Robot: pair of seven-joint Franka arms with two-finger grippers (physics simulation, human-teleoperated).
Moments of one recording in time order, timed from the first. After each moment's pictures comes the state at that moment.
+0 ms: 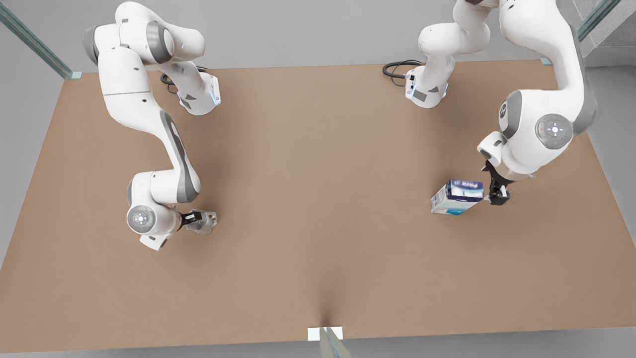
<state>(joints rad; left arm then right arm) 0.02 0.15 -0.18 -1.72 0.11 1.79 1.55 0.14 0.53 -0.06 -1.73 -0.03 2.02 -0.15</state>
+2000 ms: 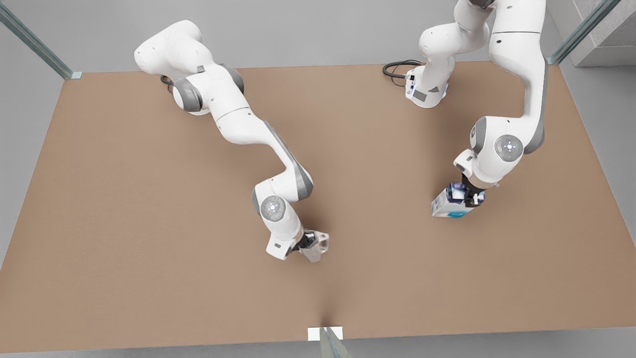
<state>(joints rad) 0.17 0.14 -0.23 -2.18 0.14 2.34 1.52 0.74 1.13 -0.36 -0.88 0.48 2.20 0.11</state>
